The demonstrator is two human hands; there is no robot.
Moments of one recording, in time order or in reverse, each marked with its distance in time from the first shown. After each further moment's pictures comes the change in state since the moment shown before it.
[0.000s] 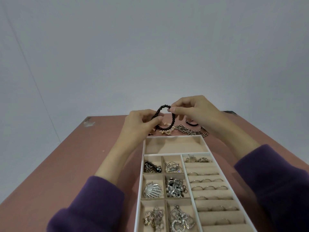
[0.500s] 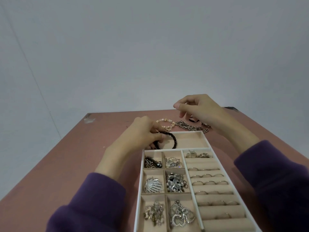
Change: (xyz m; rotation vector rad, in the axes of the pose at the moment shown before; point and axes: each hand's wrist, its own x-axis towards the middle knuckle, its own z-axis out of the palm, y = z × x) left_hand -0.005 -0.007 -0.002 0.464 -0.336 -0.039; right_hand 0.001 0.011 -0.002 -0.039 0.052 0.093
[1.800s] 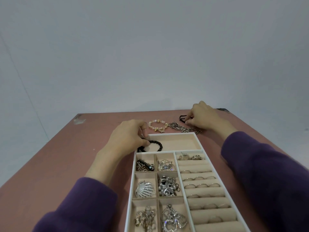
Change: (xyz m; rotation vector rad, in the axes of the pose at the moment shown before) left_hand 0.007 -0.017 0.002 0.245 0.150 -0.065; right_hand 0.056 0.072 -0.019 -0.906 0.007 -0.044
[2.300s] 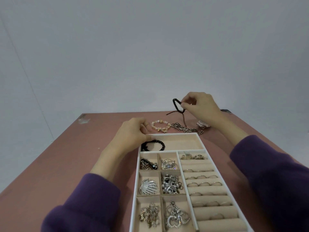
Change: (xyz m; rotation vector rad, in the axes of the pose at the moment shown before) left_hand -0.001 -0.001 -0.002 -0.187 0.013 -0.023; right_hand -0.017 -0.033 -0.030 0.559 0.262 -0.005
